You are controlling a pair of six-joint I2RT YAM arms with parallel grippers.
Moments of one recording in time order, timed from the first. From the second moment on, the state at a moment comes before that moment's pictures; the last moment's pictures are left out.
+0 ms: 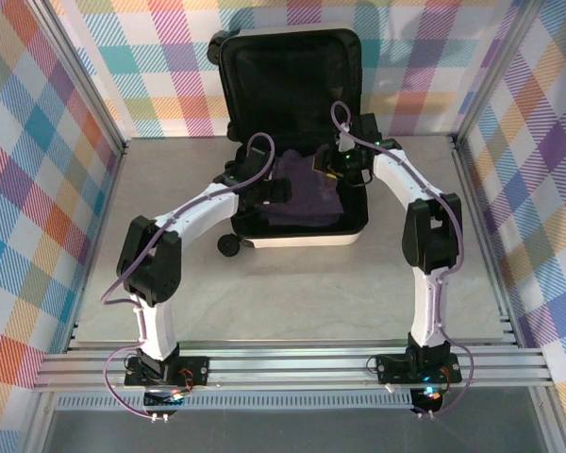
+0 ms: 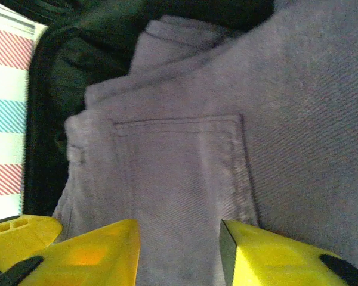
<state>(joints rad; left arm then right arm) -0.53 1.92 1.53 -0.45 -0.06 -0.47 0.27 2.15 1.87 -0.62 -0.55 0.44</state>
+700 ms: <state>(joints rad) -0.53 2.12 1.68 -0.49 -0.15 -0.50 0.27 2.21 1.87 -0.63 -0.45 0.46</state>
